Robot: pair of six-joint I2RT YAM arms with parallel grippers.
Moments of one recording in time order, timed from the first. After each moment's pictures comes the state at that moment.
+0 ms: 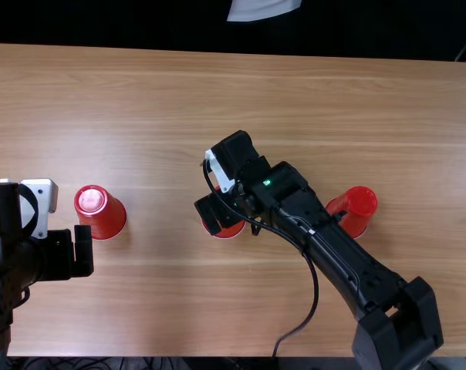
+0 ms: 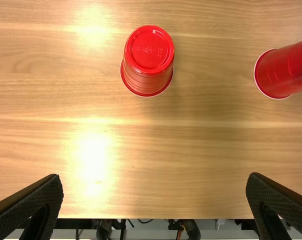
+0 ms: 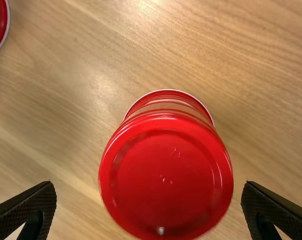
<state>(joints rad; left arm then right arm) 0.05 1.16 1.50 -1.42 0.05 -0.04 0.61 1.90 1.59 -0.88 -0.10 0.03</state>
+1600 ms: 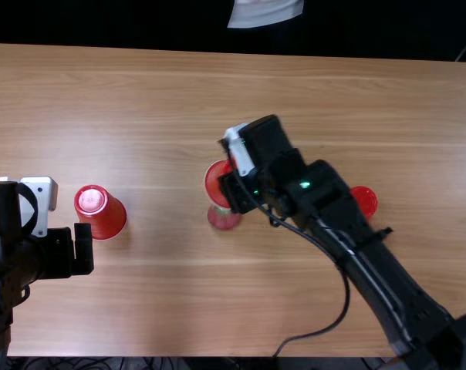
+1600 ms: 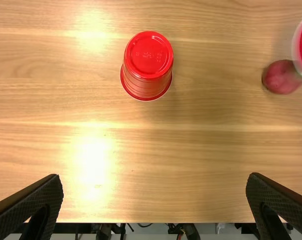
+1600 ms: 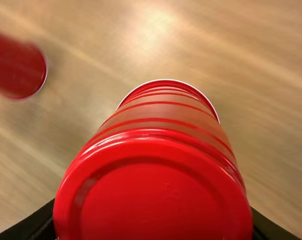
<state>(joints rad) 0.05 1.16 1.50 -1.41 0.06 -0.04 0.51 1.73 1.63 -0.89 -0.10 0.04</state>
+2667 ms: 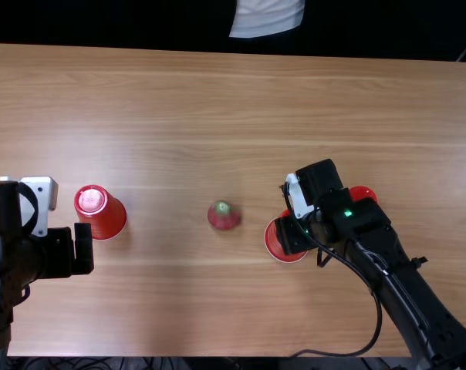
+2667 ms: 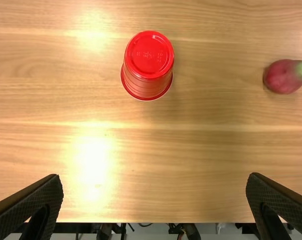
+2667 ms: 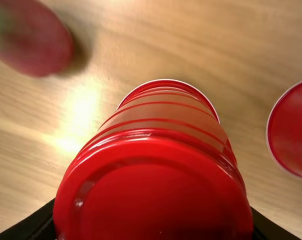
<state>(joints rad) 0.05 1.17 1.50 -1.41 0.05 -0.04 0.36 1.56 1.16 -0.88 -0.09 0.03</state>
